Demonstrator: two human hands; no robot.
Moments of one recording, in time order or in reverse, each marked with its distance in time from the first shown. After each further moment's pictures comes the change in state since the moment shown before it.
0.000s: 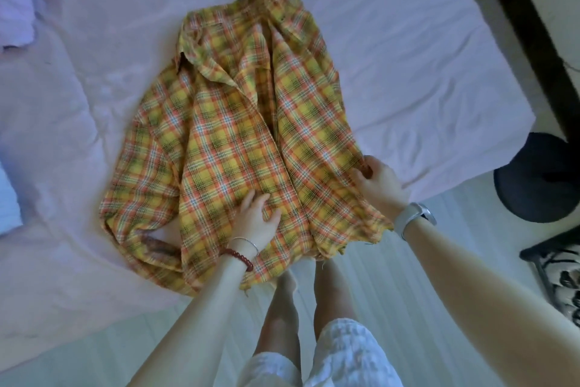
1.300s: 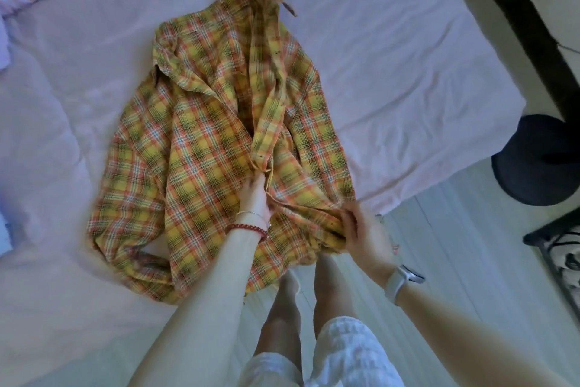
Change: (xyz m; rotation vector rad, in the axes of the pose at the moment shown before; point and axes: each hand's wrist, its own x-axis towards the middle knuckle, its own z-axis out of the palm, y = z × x) left_hand -0.010 0.118 -0.009 -1.045 0.049 -0.213; right_hand -0.069 0.046 0.035 -0.039 0.159 -0.185
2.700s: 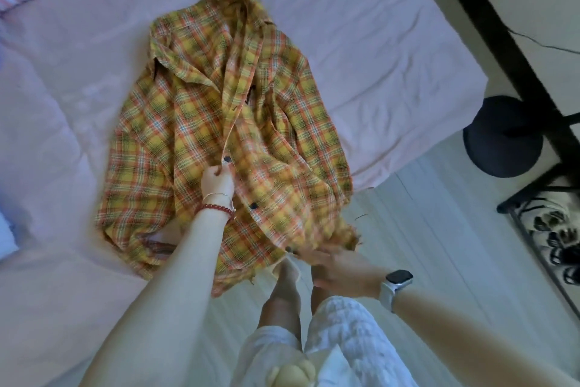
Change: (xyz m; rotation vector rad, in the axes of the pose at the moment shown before) left_hand 0.024 0.019 -0.076 0.495 0.186 0.210; right_hand -0.079 -0.014 0.028 -0.377 -0.727 -0.229
